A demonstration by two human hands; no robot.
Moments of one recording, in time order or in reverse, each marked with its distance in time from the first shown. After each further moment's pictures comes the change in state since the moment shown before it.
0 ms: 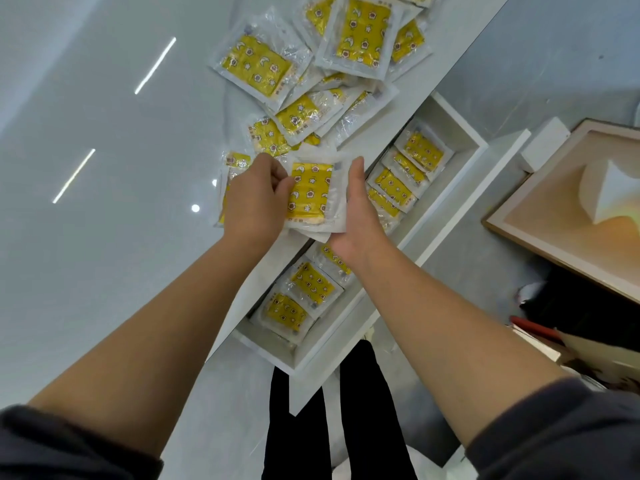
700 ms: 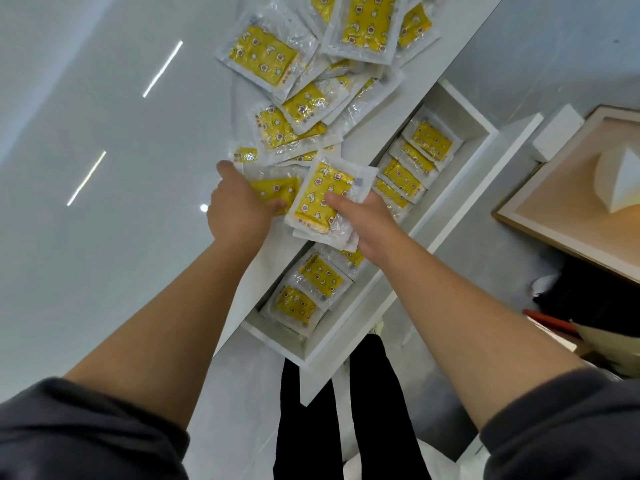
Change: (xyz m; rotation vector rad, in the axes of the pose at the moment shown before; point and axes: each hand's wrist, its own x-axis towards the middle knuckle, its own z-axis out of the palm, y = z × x) left_hand -0.004 -0.034 -0.004 0.131 0.013 -0.320; right_hand 0.003 0.010 -0.031 -0.479 0.082 -0.130
